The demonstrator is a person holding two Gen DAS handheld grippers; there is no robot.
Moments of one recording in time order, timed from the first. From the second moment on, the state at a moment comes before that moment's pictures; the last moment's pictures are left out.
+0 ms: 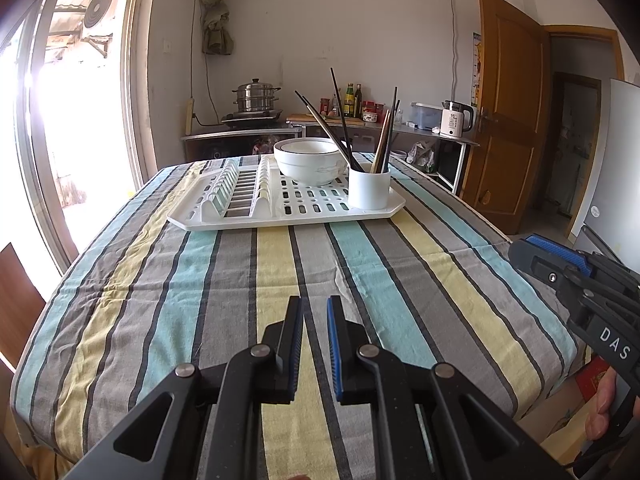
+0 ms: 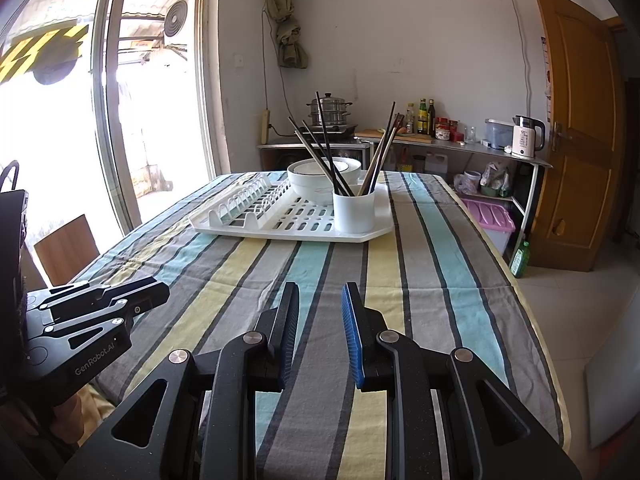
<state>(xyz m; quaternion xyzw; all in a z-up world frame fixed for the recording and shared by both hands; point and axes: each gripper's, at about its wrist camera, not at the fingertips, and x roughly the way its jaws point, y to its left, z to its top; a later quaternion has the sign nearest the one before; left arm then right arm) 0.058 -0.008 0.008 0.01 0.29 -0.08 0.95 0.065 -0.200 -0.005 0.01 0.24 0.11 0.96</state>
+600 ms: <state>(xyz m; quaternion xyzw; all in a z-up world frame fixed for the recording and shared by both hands) 0.058 -0.010 0.004 0.02 0.30 -0.07 0.95 0.064 -0.198 -0.007 0.00 0.24 0.12 0.96</state>
